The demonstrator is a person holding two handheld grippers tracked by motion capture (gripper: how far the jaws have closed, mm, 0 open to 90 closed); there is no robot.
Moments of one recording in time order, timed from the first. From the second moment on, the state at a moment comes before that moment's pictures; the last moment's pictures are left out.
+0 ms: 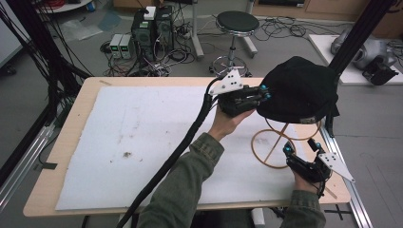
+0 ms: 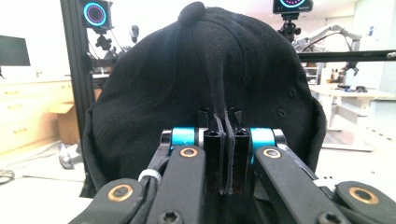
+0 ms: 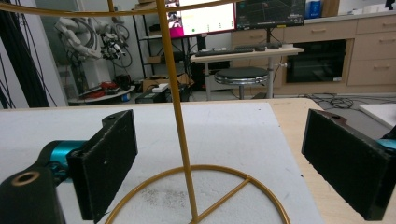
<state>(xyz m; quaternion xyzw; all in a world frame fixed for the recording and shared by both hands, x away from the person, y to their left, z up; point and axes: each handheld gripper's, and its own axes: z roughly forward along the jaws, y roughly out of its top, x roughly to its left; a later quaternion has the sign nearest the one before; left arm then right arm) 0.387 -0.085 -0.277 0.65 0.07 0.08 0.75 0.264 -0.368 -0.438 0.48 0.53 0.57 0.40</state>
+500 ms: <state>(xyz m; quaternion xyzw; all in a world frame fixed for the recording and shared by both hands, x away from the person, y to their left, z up) 0.384 -0.118 -0.267 0.72 0.05 0.07 0.69 0.264 -0.368 -0.438 0.48 0.53 0.57 0.40</state>
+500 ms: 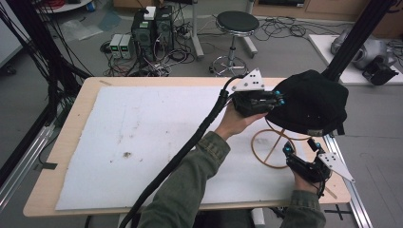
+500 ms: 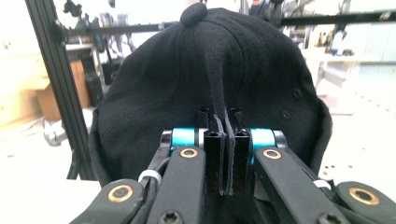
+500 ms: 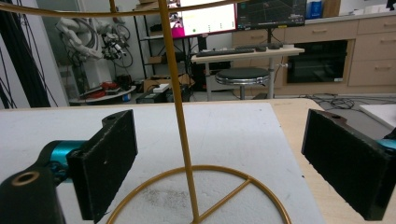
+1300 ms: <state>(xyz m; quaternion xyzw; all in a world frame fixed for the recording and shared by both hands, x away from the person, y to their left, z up) 0.382 -0.127 -0.271 0.75 0.06 0.07 0.66 0.265 -0.366 -0.437 0.48 0.53 0.57 0.40</state>
